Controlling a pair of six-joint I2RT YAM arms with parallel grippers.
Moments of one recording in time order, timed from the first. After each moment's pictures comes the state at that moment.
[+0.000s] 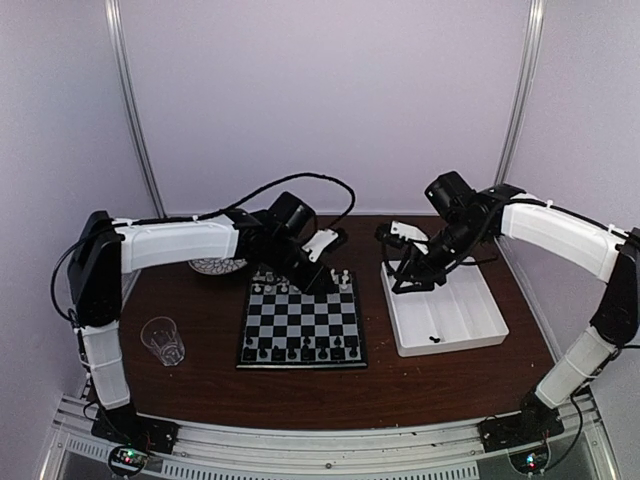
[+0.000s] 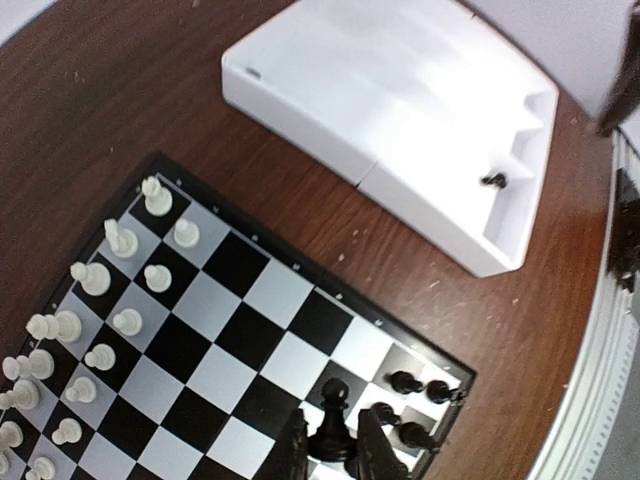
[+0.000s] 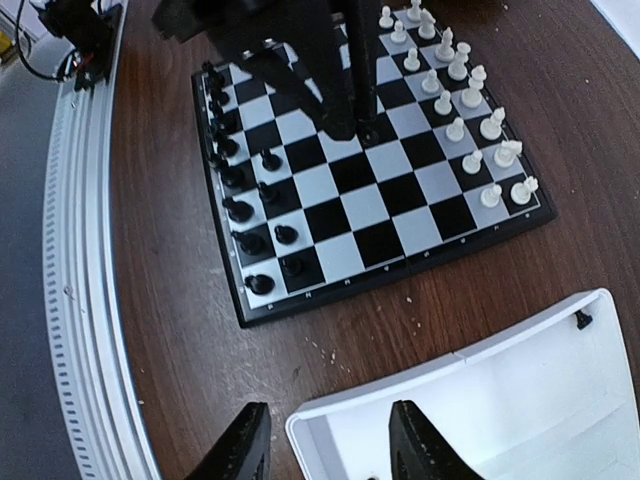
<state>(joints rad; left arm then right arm) -0.84 1.96 1.56 -0.53 0.29 -0.04 0.54 1.55 1.35 -0.91 -0.52 -0.60</state>
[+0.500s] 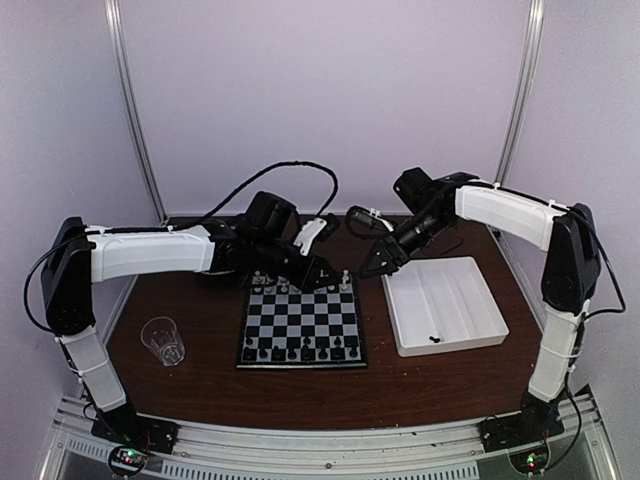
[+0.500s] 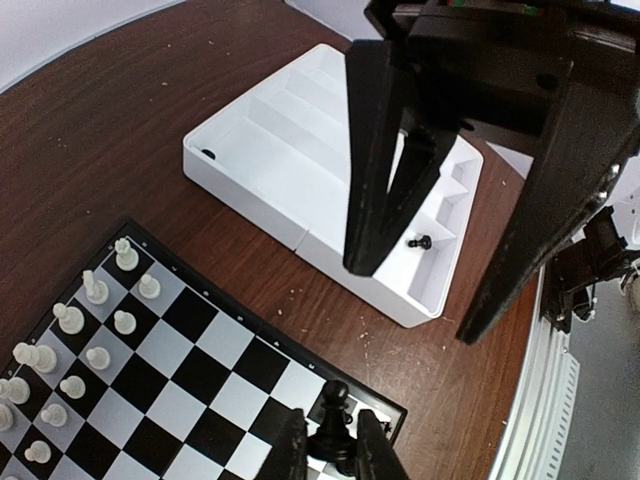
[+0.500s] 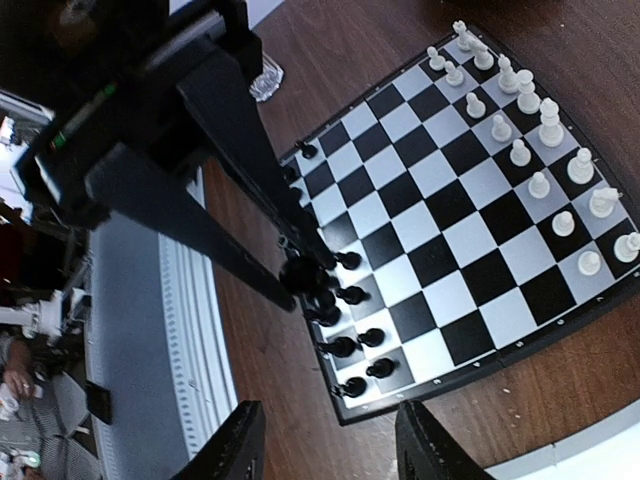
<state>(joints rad) -0.84 1.78 1.34 -0.21 0.40 -0.17 0.53 1.90 1.68 -0.99 -0.84 -0.33</state>
